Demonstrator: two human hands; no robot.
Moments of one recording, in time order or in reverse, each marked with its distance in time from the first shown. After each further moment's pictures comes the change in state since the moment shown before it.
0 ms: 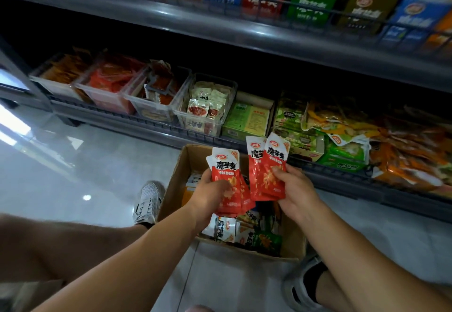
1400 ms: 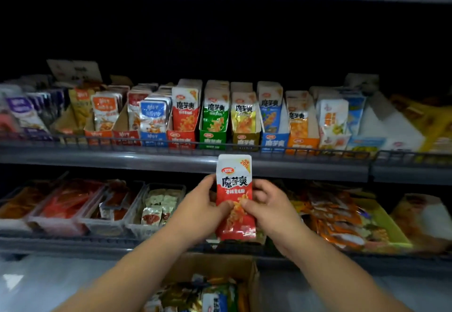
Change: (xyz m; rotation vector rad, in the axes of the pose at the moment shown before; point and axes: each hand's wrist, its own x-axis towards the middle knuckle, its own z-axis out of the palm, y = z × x) left_hand -0.097 0.180 0.134 0.811 -0.121 0.762; right_hand -0.130 -0.179 0.001 -0.423 -0.148 -0.581
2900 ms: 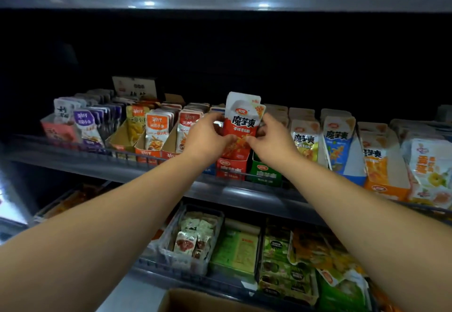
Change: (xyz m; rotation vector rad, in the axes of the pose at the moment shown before) left_hand 0.148 0.028 -0.142 0.134 0.489 0.145; right_hand 0.190 -0.128 0.087 -0.616 0.082 -0.550
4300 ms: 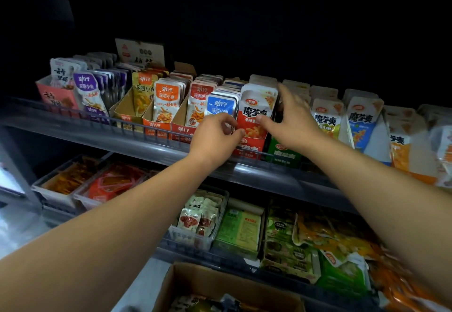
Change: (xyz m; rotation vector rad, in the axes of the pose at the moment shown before) left_hand -0.022 -0.059 0.007 -0.018 0.001 0.019; right_hand 0.009 0.014 0.010 -0.353 0.001 -0.096
